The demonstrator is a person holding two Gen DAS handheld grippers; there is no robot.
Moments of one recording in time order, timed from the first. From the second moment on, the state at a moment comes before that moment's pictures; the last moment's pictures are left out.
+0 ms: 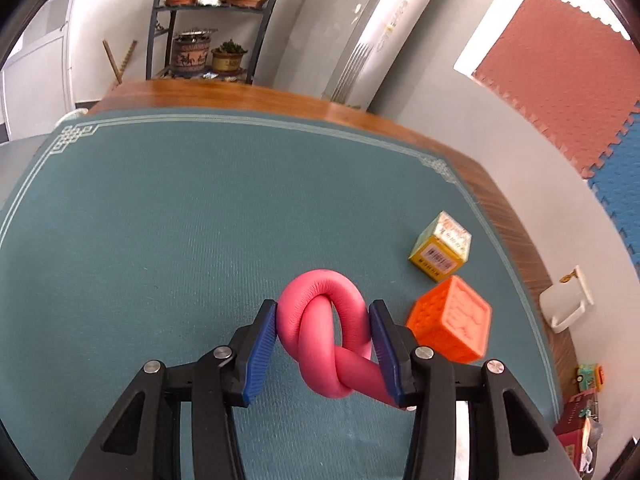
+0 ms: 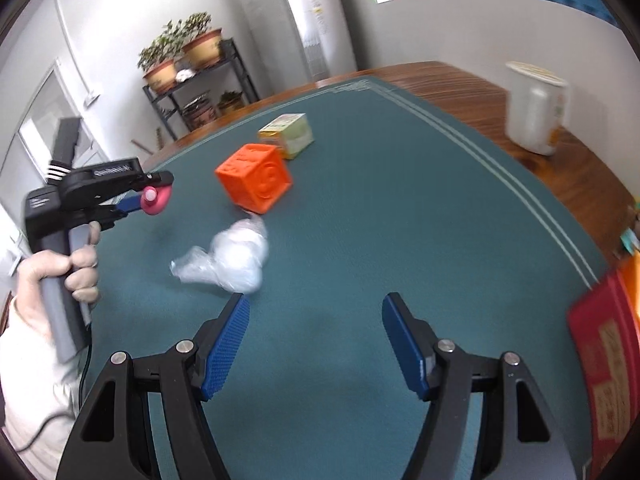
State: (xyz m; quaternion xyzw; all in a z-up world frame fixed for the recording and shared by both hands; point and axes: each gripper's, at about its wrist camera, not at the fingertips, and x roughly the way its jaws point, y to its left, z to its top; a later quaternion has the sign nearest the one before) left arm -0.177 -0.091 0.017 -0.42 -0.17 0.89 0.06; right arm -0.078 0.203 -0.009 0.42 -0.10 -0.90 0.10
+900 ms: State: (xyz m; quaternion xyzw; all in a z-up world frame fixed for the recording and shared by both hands) left arm -0.190 -0.055 0.014 -0.43 -0.13 0.89 0.08; right arm -0.124 0.153 -0.034 0.44 -0.10 -0.89 0.11
